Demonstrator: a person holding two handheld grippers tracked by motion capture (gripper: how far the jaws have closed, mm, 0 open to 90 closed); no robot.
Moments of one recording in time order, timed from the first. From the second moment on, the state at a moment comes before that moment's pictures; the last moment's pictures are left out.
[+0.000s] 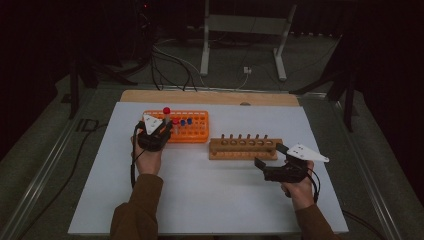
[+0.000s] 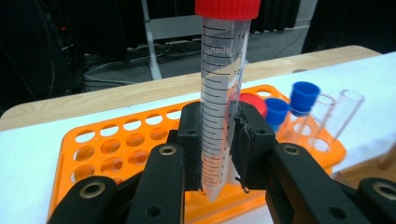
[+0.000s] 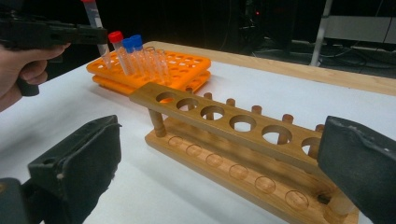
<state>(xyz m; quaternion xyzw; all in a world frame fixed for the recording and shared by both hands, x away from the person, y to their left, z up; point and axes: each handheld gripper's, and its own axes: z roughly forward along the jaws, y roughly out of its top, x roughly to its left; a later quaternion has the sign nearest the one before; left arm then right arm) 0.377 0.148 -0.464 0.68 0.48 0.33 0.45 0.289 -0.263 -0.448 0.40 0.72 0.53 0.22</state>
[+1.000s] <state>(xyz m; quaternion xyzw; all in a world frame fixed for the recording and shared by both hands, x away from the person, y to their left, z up) 0.393 0.143 -0.493 0.70 0.51 0.30 0.41 0.292 -0.259 -0.459 0.41 0.72 0.52 0.20</state>
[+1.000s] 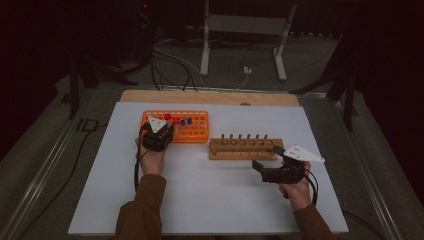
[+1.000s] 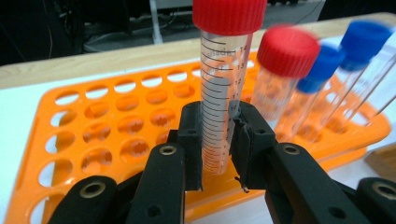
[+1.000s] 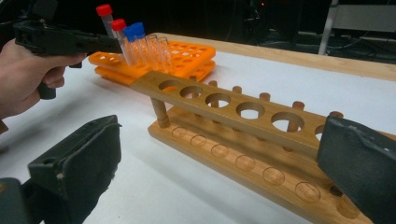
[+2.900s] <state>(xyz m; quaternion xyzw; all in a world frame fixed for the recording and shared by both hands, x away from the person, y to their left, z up) 0.360 0.182 -0.471 0.65 0.53 0.24 0.48 0.290 -0.270 -0.460 0.41 0.71 0.52 0.23</state>
